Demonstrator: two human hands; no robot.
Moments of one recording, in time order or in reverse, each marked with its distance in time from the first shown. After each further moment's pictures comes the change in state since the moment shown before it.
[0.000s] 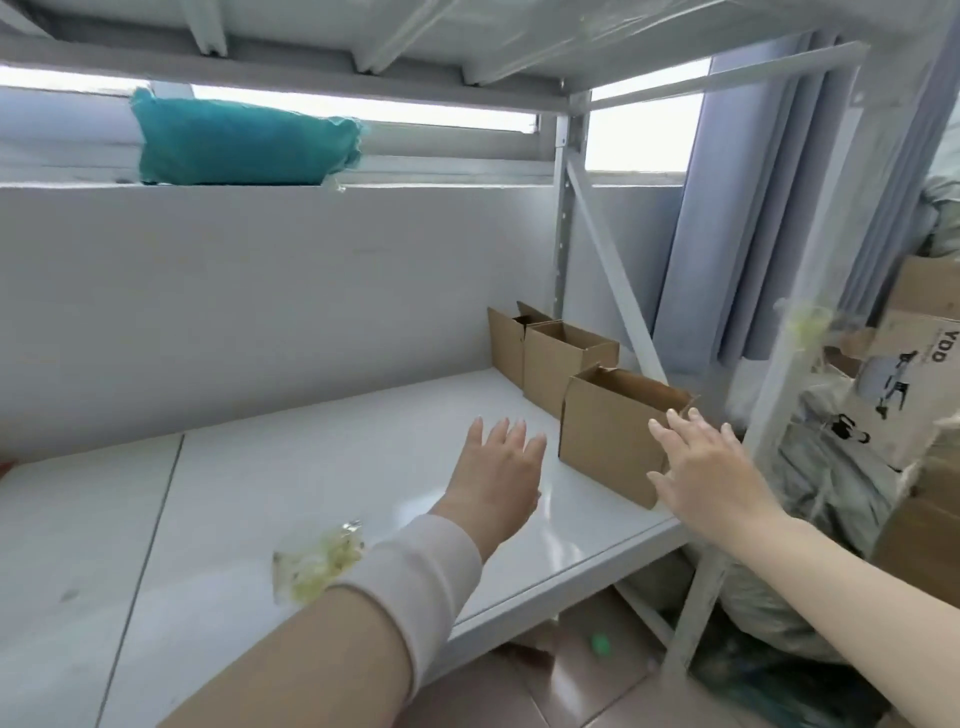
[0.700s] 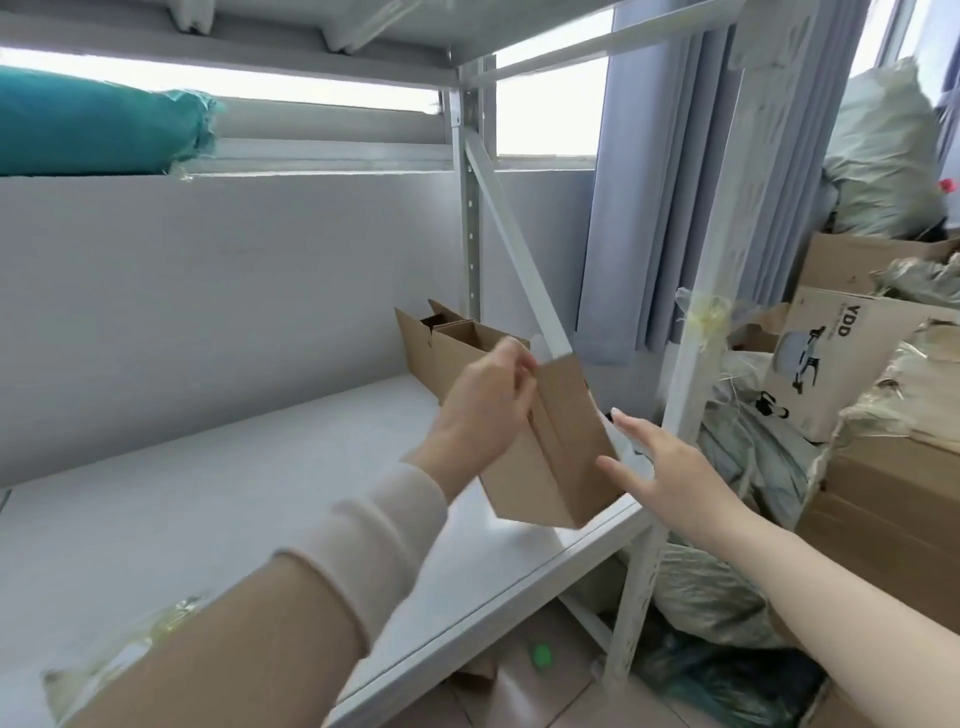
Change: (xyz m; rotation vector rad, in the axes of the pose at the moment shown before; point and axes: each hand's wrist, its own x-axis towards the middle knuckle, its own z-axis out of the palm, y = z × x) left_hand 0.114 0.058 -0.037 -0.832 0.385 0.004; right_hand 0.018 0.079 0.015 0.774 -0.024 0.144
